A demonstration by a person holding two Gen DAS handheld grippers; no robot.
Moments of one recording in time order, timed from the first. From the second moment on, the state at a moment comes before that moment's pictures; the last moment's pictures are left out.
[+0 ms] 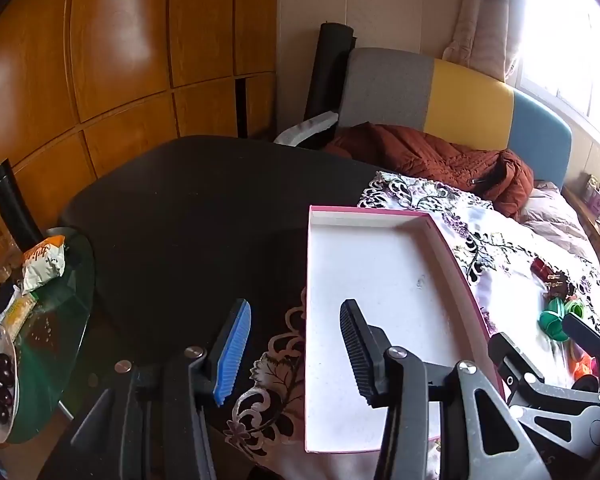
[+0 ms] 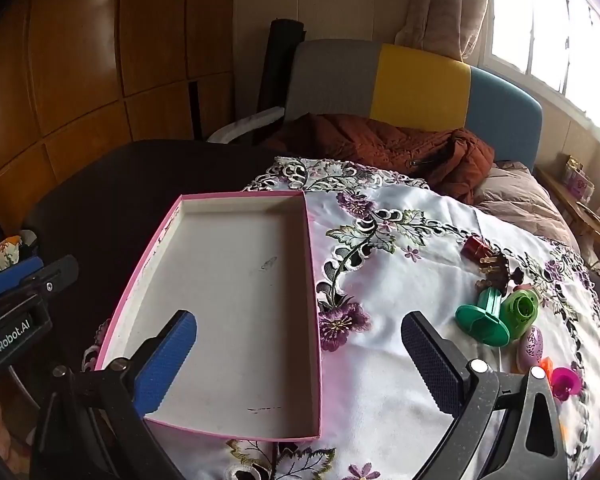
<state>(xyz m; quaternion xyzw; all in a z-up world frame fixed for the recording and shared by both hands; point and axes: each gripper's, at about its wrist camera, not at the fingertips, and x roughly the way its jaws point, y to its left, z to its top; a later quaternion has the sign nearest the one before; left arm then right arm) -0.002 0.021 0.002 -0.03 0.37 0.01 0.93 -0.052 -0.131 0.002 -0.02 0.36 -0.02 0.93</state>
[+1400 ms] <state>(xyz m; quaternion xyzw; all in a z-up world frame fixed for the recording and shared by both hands) 0.004 -0.016 -0.023 0.01 0.40 -0.04 0.91 -0.028 -0.207 -0.007 -0.03 0.36 0.00 0.93</state>
